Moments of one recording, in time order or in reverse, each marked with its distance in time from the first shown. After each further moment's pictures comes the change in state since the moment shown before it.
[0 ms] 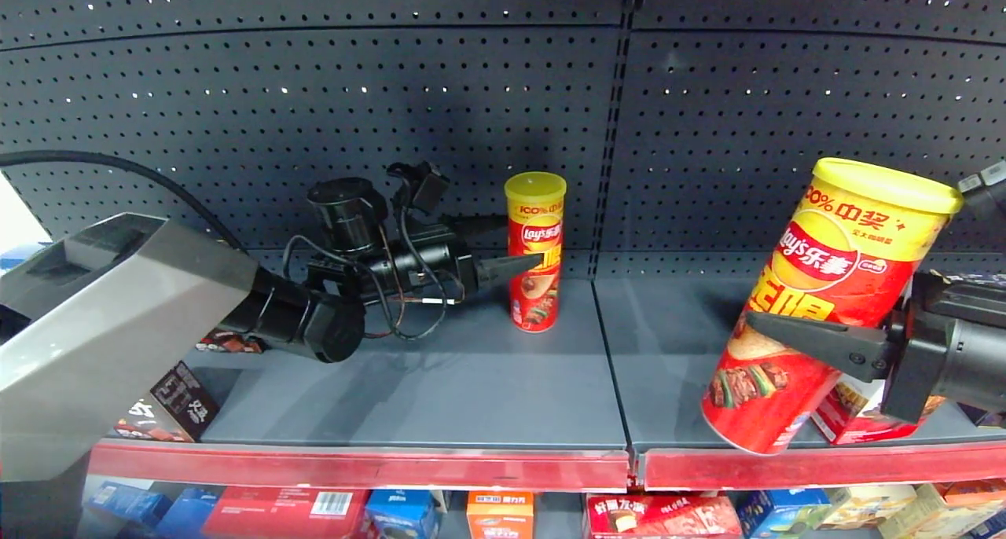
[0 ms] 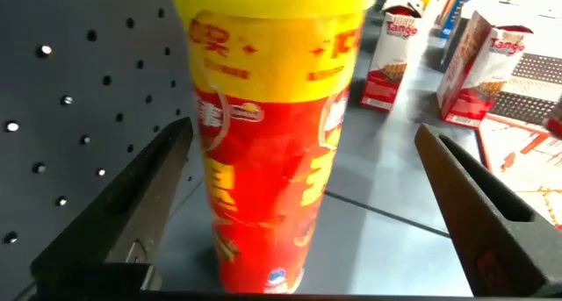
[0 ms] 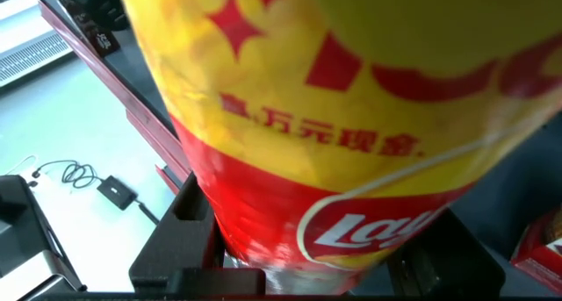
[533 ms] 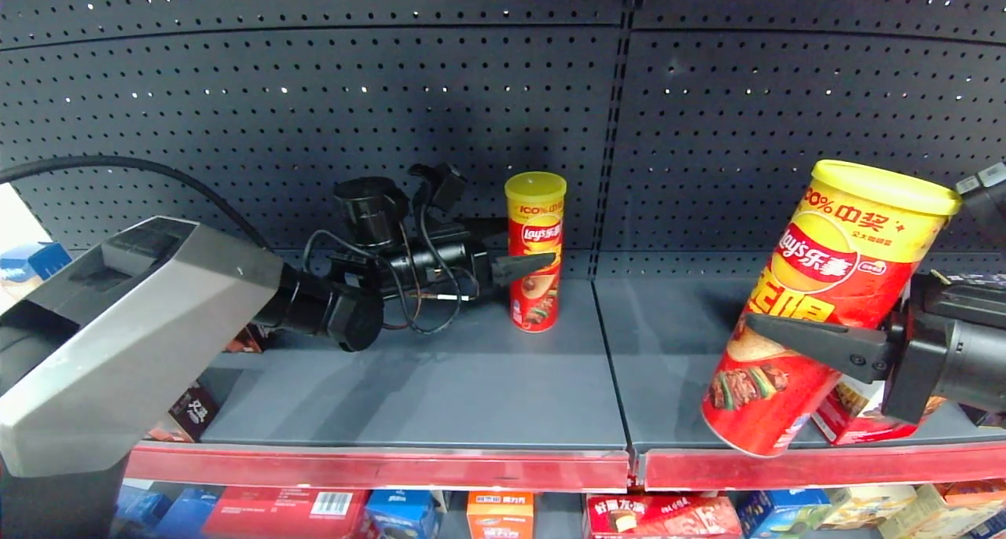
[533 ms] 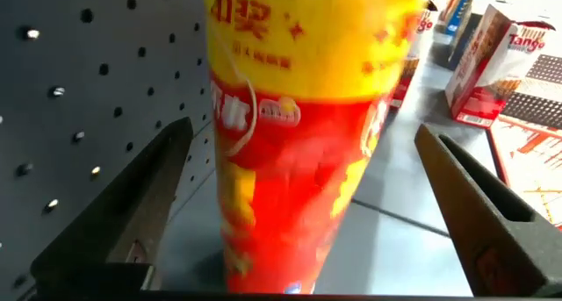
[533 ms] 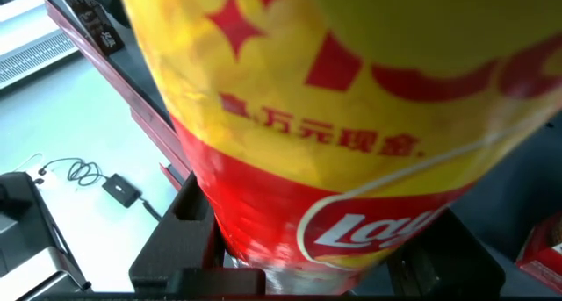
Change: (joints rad) left arm -0.022 0.061 -0.128 0.098 0.002 -0.001; right arm -0.013 0.004 0.001 0.000 0.025 0.001
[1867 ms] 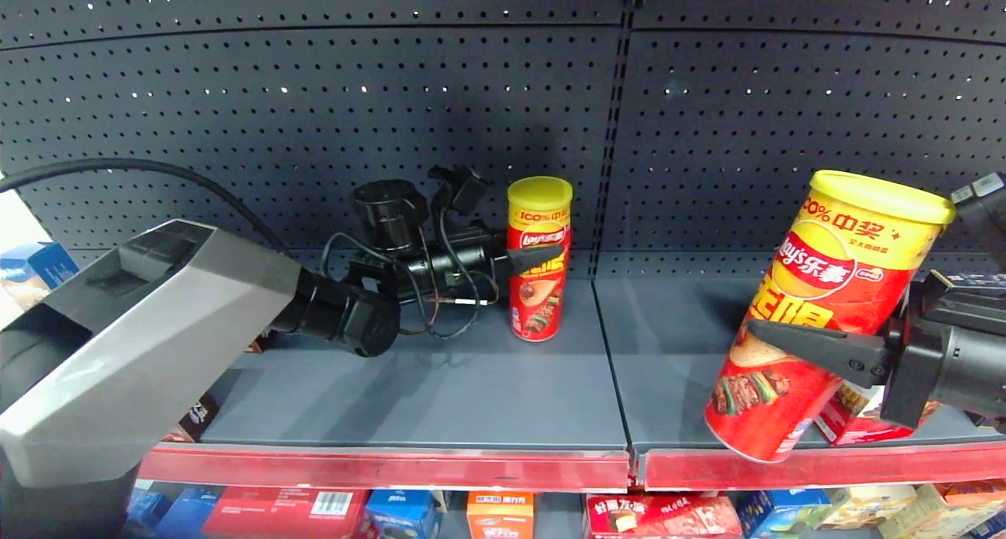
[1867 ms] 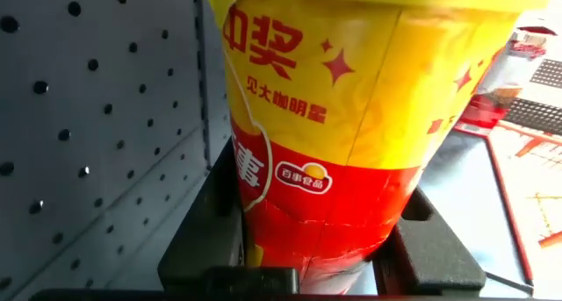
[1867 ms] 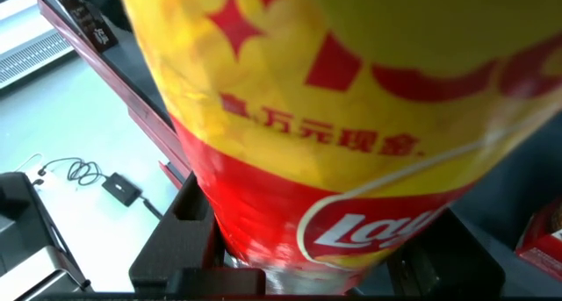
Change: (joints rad) left arm -0.049 -0.004 0.011 -0.001 0.046 -0.003; right arm -0.015 0.000 0.017 -0.001 0.001 0.008
